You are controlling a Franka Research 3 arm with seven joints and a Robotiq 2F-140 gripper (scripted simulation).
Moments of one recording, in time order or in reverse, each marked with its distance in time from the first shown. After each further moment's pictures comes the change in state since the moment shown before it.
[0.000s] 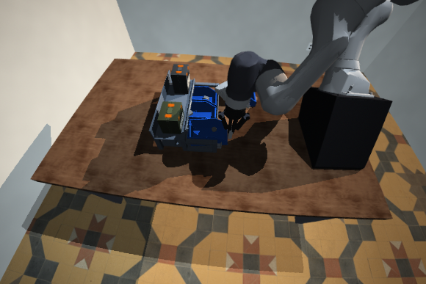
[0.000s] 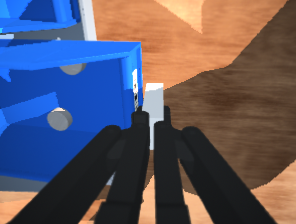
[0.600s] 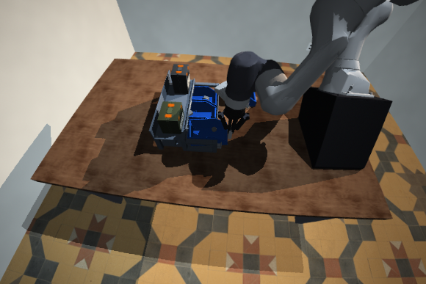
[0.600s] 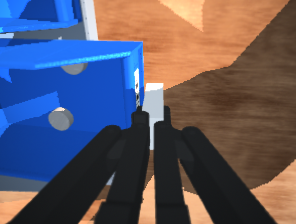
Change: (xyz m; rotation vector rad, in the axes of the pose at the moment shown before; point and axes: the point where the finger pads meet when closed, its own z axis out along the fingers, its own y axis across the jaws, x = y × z) arm 0.000 -0.001 0.000 0.000 0.000 -0.001
